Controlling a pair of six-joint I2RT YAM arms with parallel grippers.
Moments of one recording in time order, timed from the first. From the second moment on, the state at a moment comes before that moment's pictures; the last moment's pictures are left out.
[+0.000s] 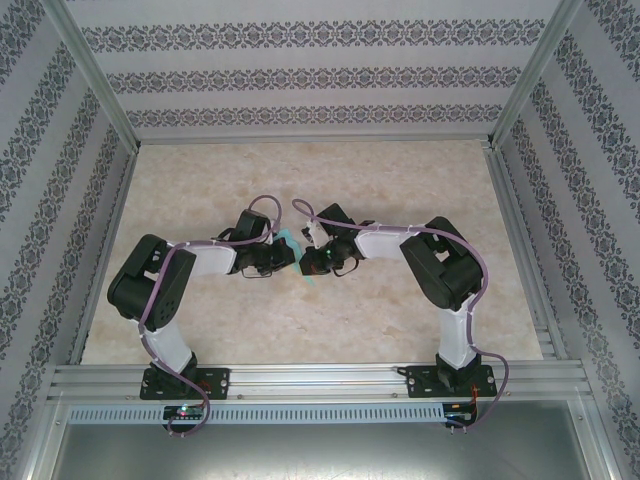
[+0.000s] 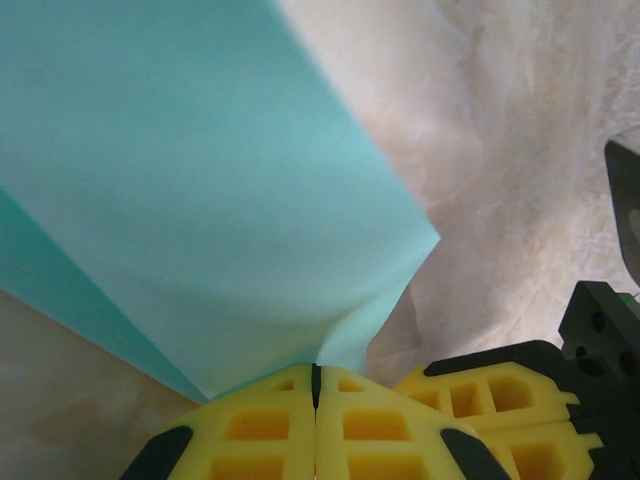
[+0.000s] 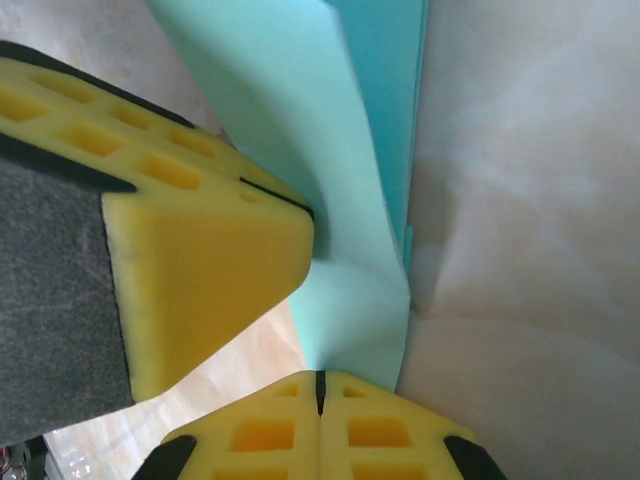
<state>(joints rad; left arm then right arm) -0.39 1.75 0.80 0.03 0.48 -0.75 0.65 1.99 1.14 -0.25 -0.59 0.44</state>
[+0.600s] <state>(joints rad) -0.38 1.76 0.87 -0.06 0.32 -0.67 0.65 1.99 1.15 -0.26 -0.58 0.42</state>
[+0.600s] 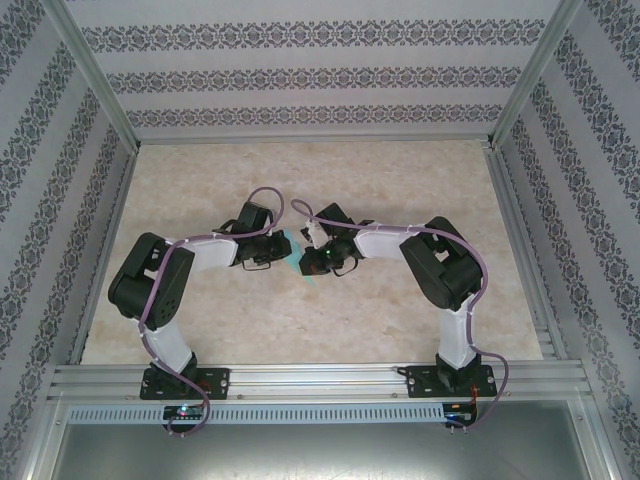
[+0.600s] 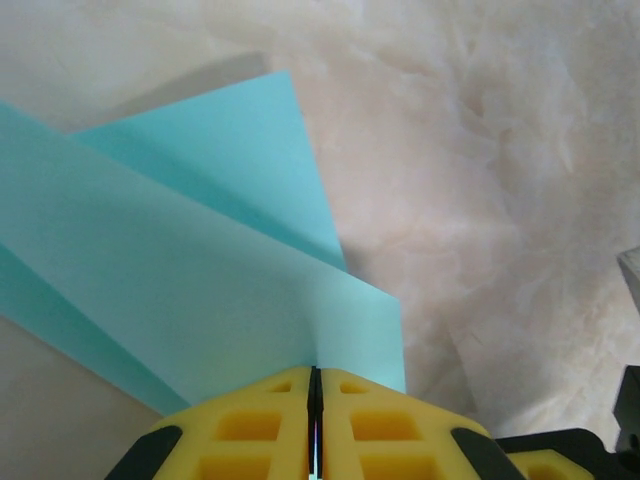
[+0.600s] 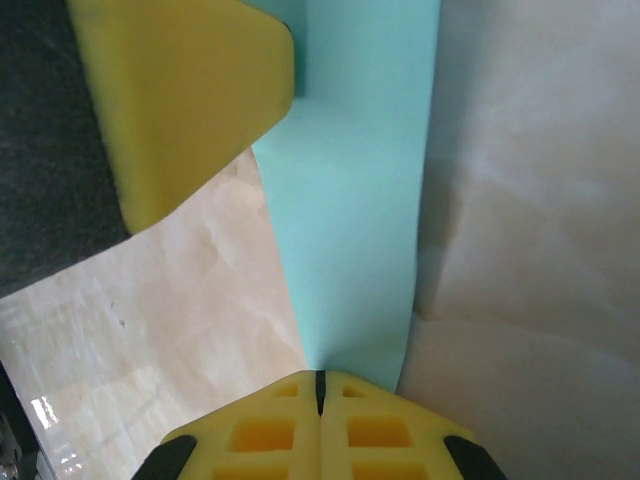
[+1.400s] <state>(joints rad) -0.23 1.82 0.93 -0.12 0.41 -0.64 0.65 2.00 1.15 -0.26 -0.57 0.39</state>
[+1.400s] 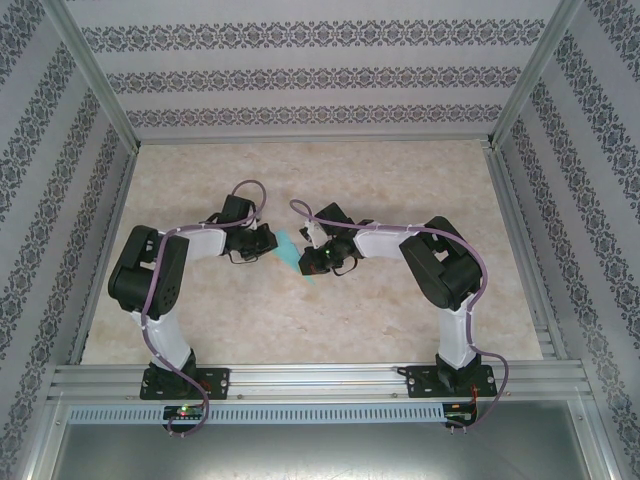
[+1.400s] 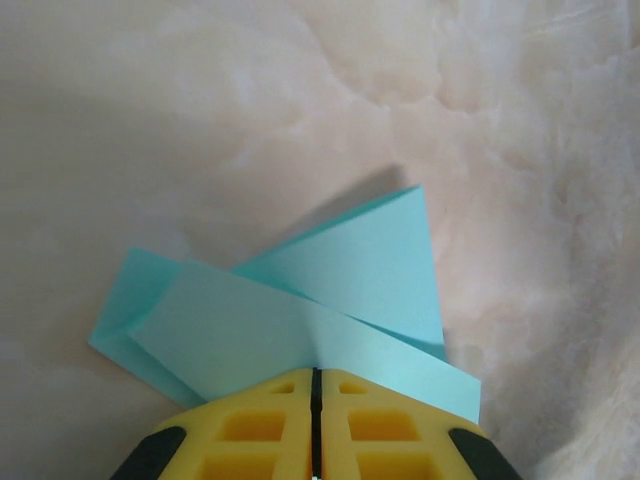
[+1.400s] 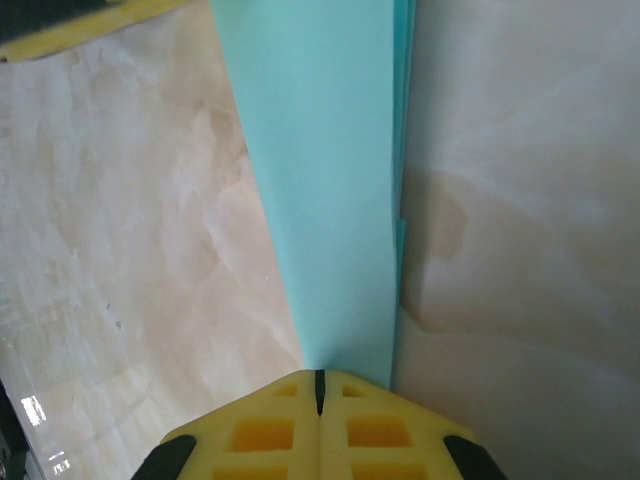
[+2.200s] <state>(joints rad) -0.02 1.70 0.92 -0.15 0.39 -0.62 0.65 2.00 1.14 -0.23 -0.57 0.39</state>
